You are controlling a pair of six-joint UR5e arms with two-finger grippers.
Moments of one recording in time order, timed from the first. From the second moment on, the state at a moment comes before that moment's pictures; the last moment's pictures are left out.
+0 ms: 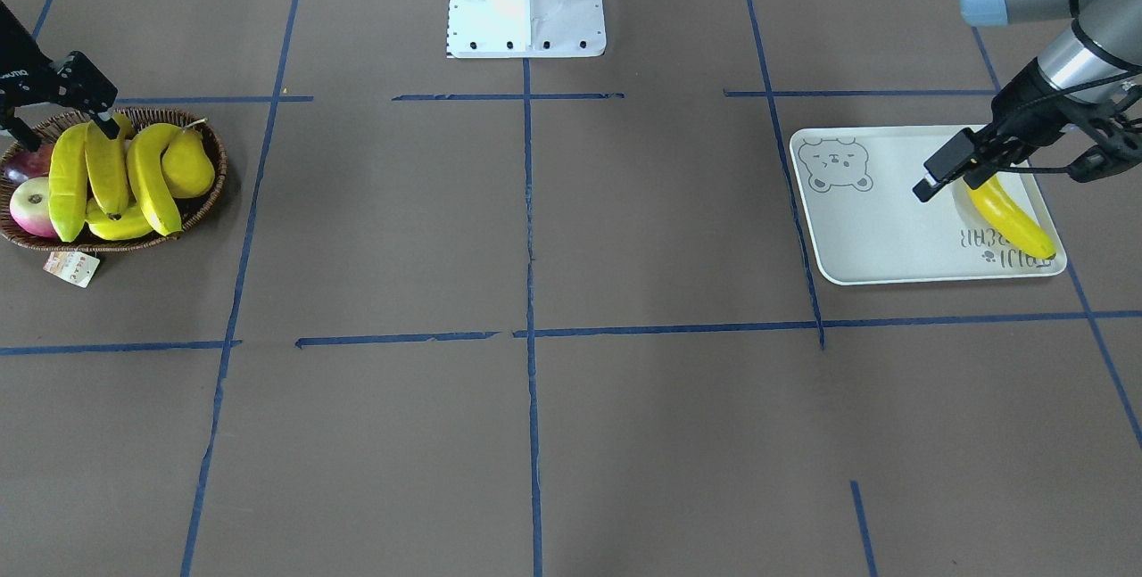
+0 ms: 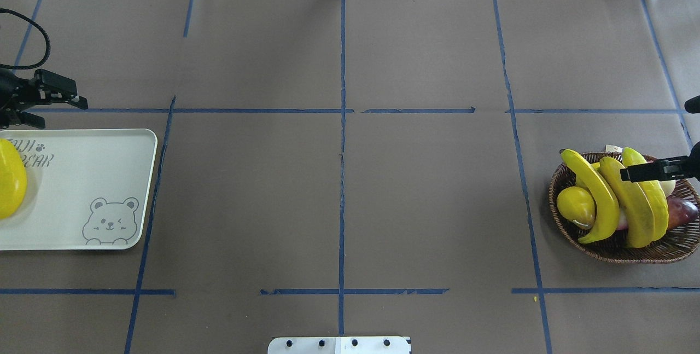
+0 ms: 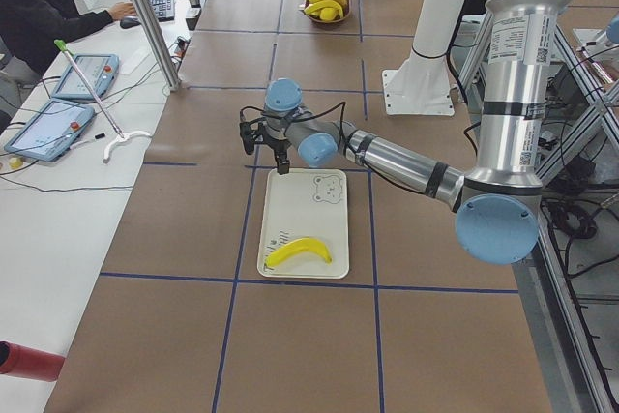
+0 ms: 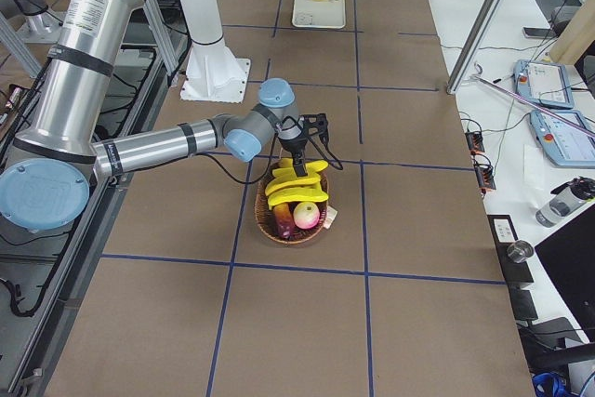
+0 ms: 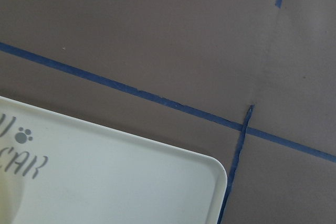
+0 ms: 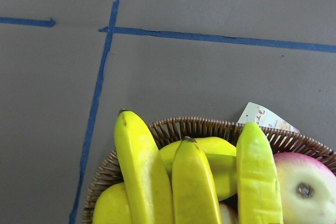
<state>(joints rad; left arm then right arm) -1.08 -1.61 -1.87 -2.03 -2.29 -1.20 0.93 -1.91 2.09 -0.99 2.05 0.80</state>
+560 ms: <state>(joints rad) -1.06 -1.62 -1.87 -2.03 -2.29 -1.22 0.82 -1.95 2.08 -0.99 2.02 0.80</state>
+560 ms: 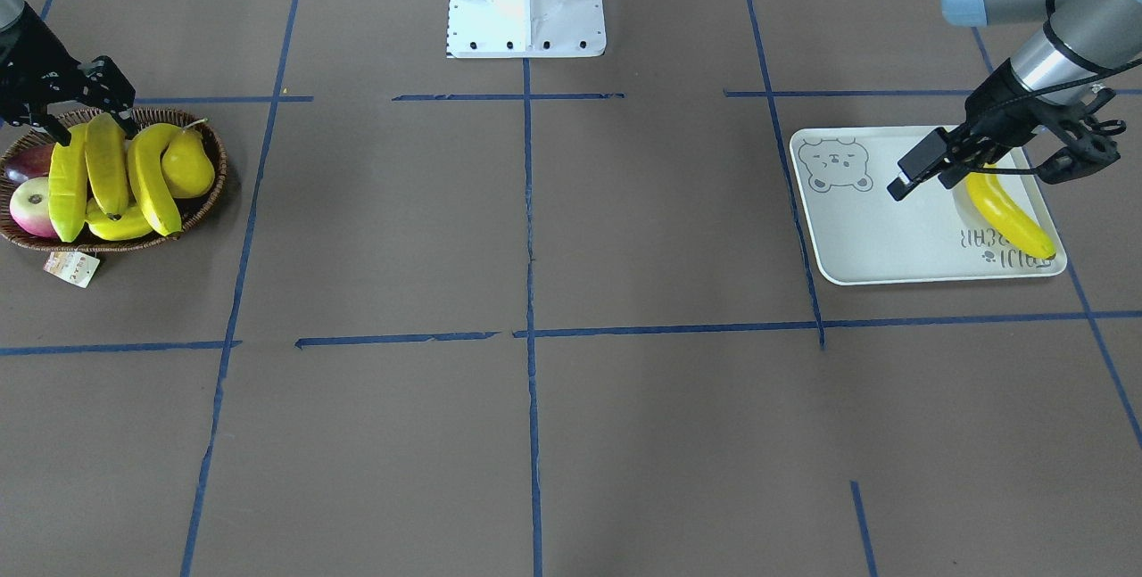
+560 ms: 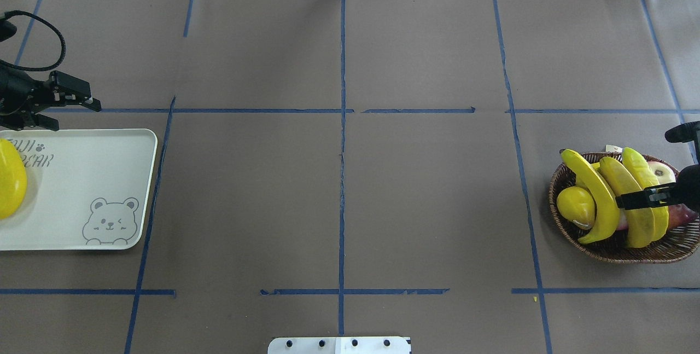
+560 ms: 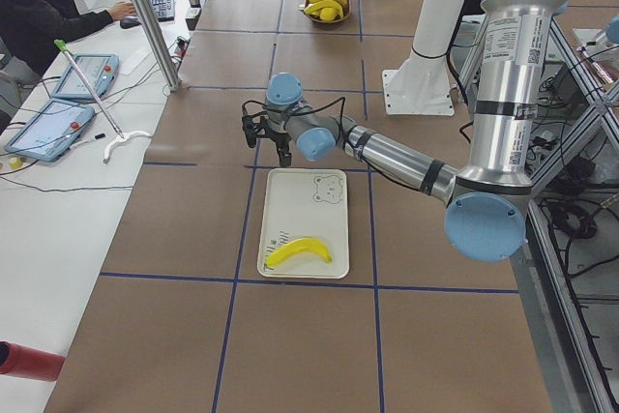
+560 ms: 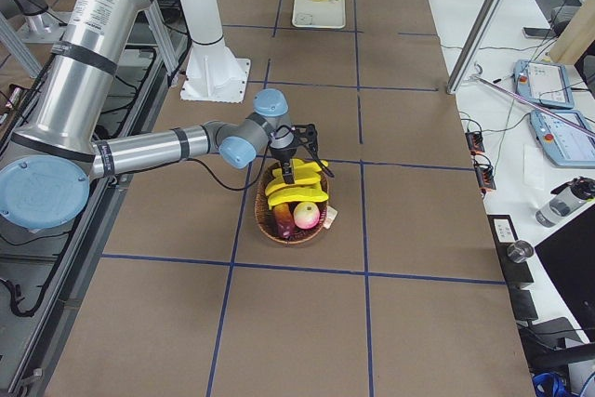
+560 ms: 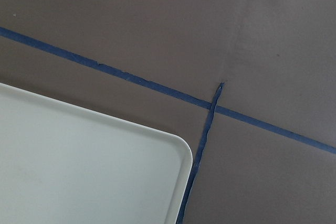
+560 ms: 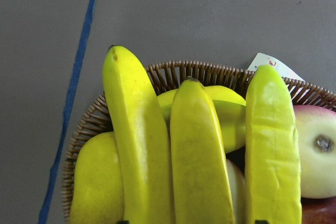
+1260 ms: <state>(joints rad) -1.06 -1.62 -1.87 -2.03 -2.29 -1.22 0.78 -1.98 2.07 -1.00 2.01 0.76</state>
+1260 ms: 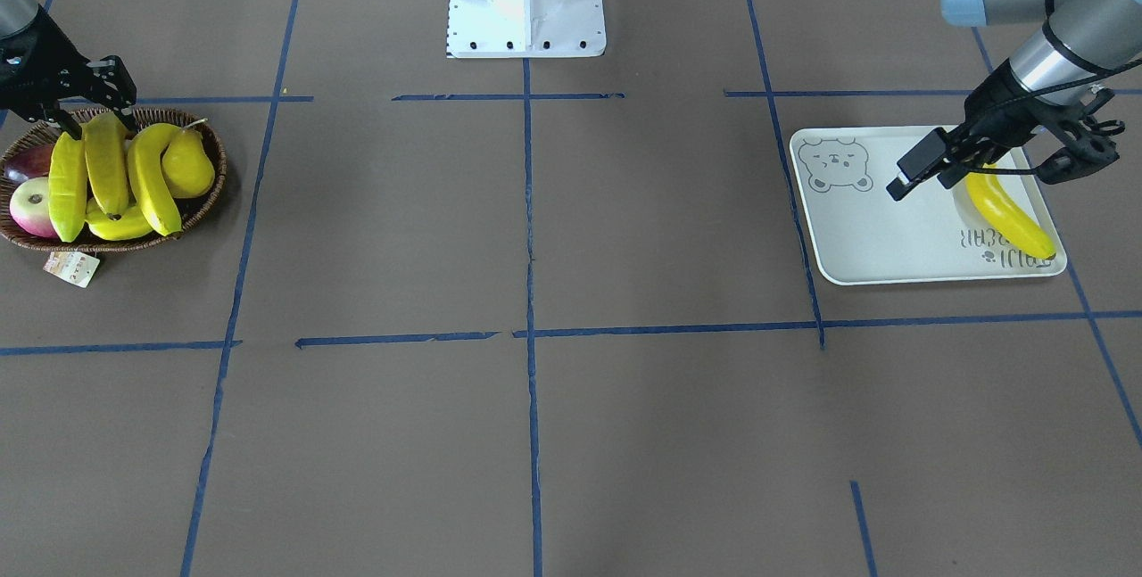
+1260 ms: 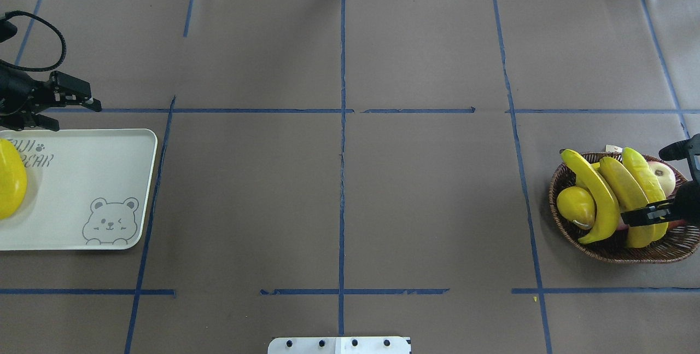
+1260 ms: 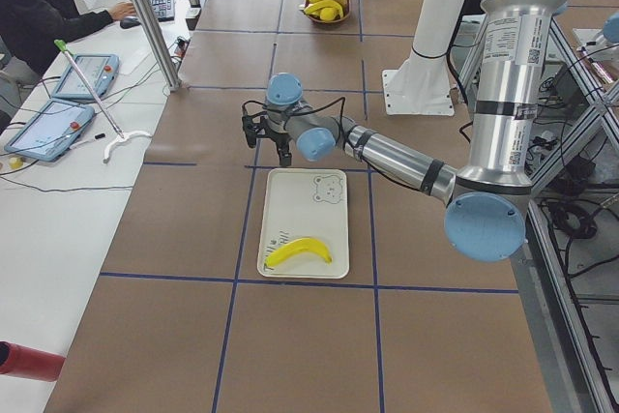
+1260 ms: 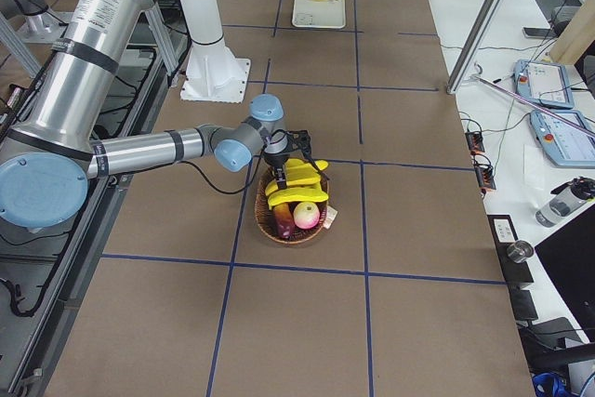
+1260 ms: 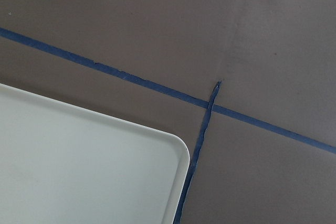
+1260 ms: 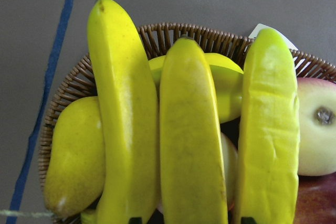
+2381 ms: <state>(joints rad) -1.06 -1.62 -1.87 -2.03 -2.29 -1.22 0.79 -1.97 2.05 -1.01 2.00 0.74</state>
